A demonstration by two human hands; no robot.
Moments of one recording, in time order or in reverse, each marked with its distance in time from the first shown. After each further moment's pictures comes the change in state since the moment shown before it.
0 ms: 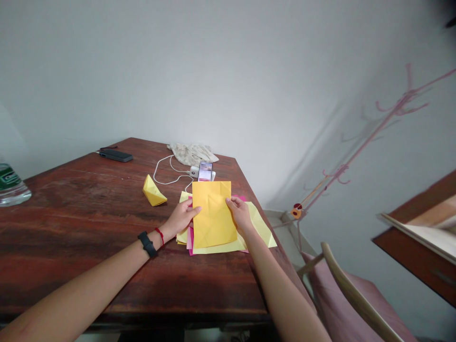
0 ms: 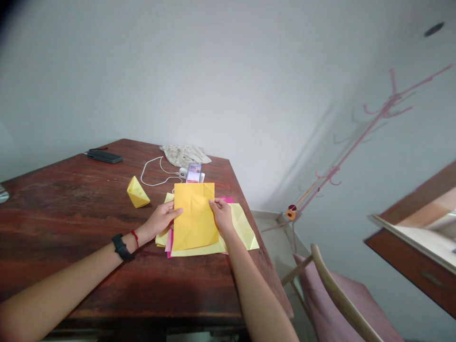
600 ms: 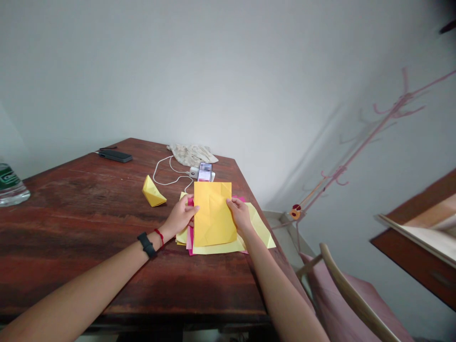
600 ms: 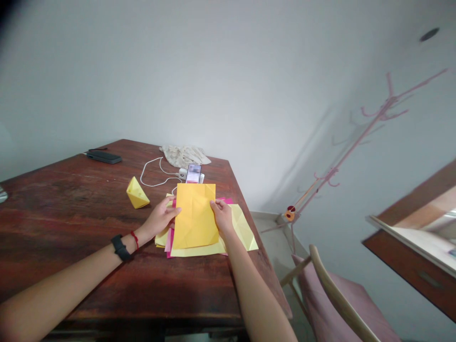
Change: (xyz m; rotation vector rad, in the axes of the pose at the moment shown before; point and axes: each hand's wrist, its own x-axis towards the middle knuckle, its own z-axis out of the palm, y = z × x) left_hand -0.001 0.005 0.000 0.050 0.087 0.025; right_hand 0.001 0.002 -0.001 -0.002 0.043 0.012
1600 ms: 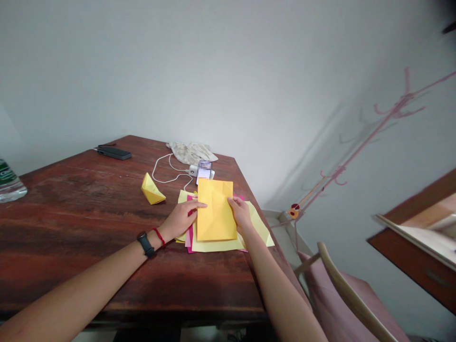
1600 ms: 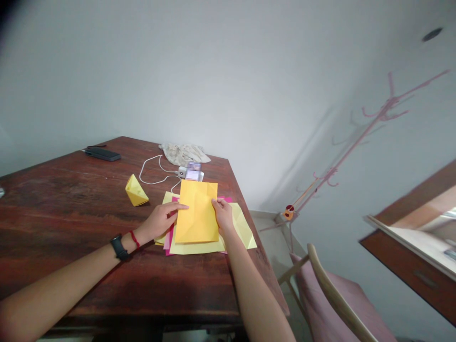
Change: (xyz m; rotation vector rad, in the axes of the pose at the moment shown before) left_hand -0.004 0.002 -0.007 0.710 -0.060 0.549; right_hand 0.000 -0.001 -0.002 0.054 0.056 0.042
